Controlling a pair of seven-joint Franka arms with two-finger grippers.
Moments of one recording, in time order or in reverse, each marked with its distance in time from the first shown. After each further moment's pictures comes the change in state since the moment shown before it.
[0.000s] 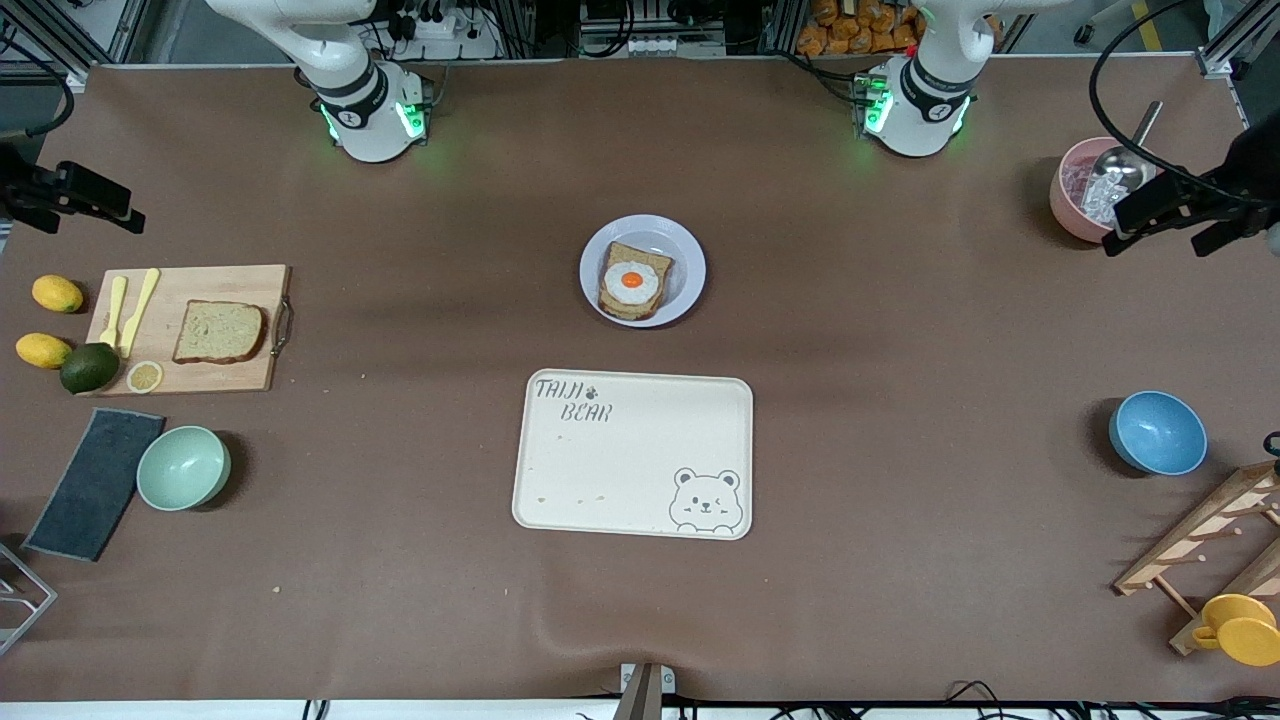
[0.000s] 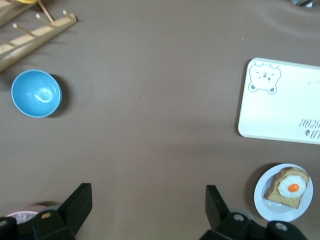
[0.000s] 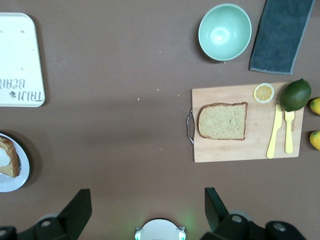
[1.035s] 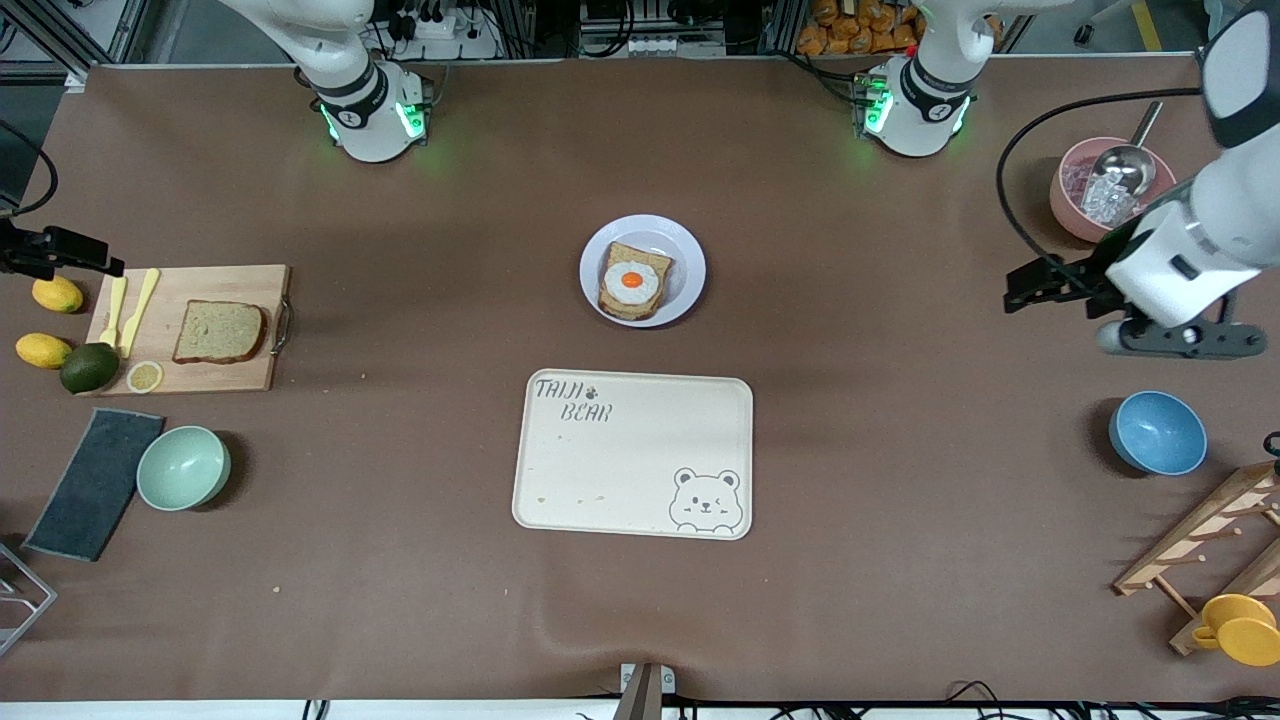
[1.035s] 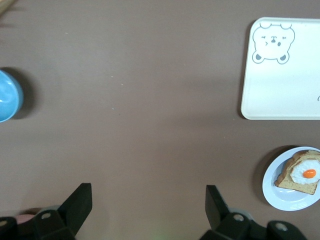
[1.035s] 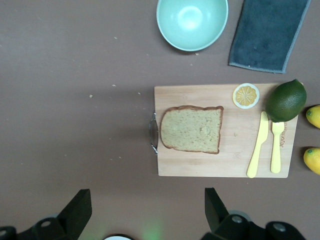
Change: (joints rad) left arm -0.049 0.164 -0.071 -0.028 0.023 0.035 -0.003; right arm -0.251 0.063 0.000 -0.236 -0.001 0.250 -0.315
